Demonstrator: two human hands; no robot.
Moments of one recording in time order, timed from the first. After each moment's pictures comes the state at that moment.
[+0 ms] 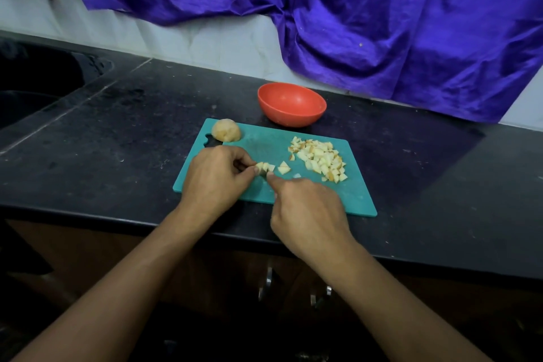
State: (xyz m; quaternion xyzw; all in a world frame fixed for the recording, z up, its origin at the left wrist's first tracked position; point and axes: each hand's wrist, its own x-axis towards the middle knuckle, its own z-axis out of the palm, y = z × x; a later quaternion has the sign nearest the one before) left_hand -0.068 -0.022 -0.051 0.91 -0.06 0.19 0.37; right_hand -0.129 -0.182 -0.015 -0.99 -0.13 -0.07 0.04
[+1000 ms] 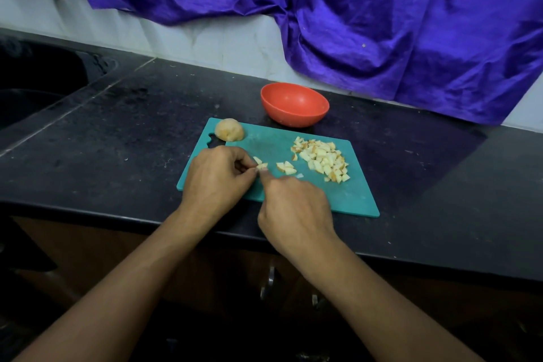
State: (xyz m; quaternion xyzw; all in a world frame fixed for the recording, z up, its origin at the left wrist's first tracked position) left_hand -0.075 -0.020 -0.049 0.91 -0.05 0.19 0.36; right_hand -0.130 -0.157 -0.010 -0.99 -0.11 -0.04 0.04
